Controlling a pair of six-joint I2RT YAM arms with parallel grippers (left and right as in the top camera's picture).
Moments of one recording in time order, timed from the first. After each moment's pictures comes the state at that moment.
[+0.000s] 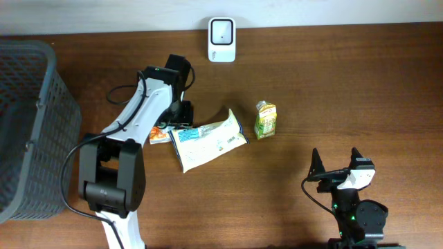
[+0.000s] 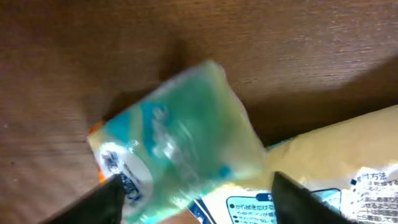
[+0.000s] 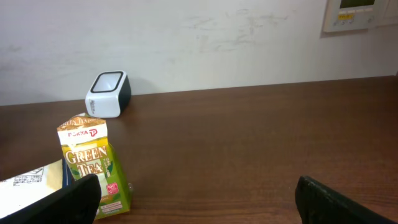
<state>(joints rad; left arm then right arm) -0.28 2.05 1.62 -1.11 -0.11 -0.21 -0.06 0.01 0.01 -0.07 -0.08 0.09</state>
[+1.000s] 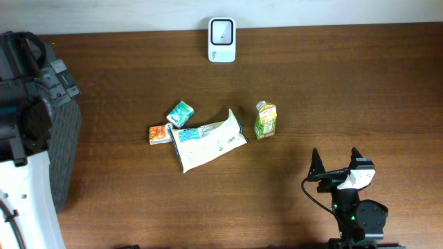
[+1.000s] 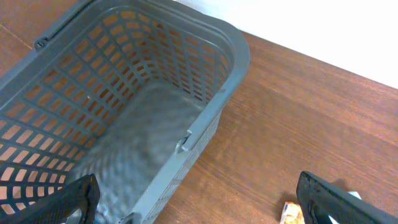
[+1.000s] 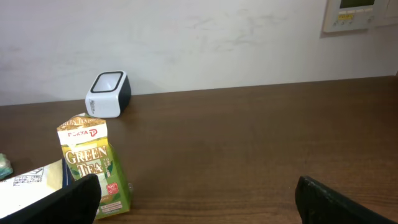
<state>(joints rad) 0.16 1.43 1.94 -1.28 -0.38 -0.21 -0.06 0.01 0.01 -0.07 -0.08 0.09</state>
